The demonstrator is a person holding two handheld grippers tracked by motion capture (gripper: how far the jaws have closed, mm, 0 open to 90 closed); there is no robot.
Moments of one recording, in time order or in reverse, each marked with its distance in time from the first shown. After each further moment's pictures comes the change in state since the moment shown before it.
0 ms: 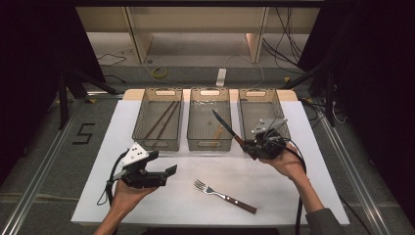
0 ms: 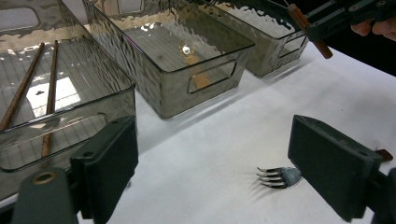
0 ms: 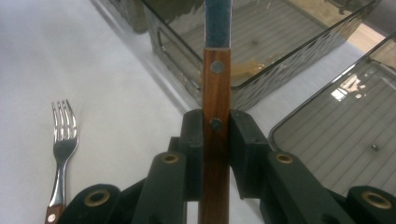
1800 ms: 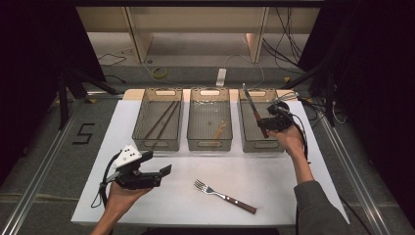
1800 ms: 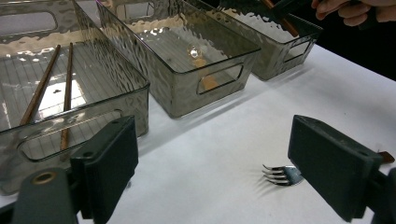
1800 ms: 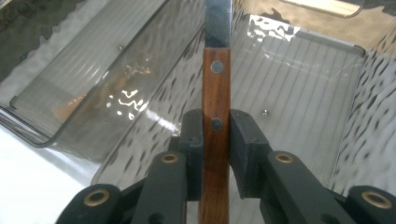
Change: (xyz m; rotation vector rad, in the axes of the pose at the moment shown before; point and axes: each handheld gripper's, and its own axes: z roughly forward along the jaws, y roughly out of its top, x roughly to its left) left arm 0.005 -0.003 -0.012 -0.024 0.016 -0.016; right arm -0.094 0.008 0.022 0.071 -0.210 0.382
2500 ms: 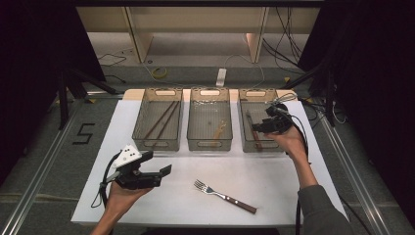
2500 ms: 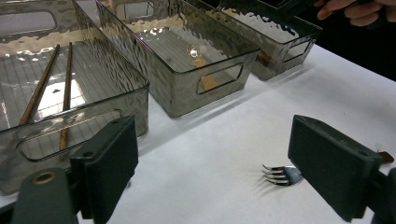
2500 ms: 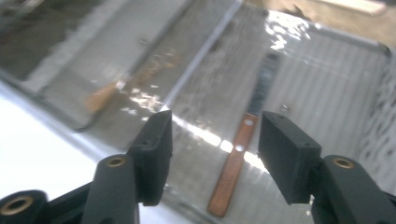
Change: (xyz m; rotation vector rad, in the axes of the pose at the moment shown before) left arm 0.000 0.000 0.000 0.002 0.000 0.000; right arm 0.011 -0.001 -0.008 0.012 0.047 -0.021
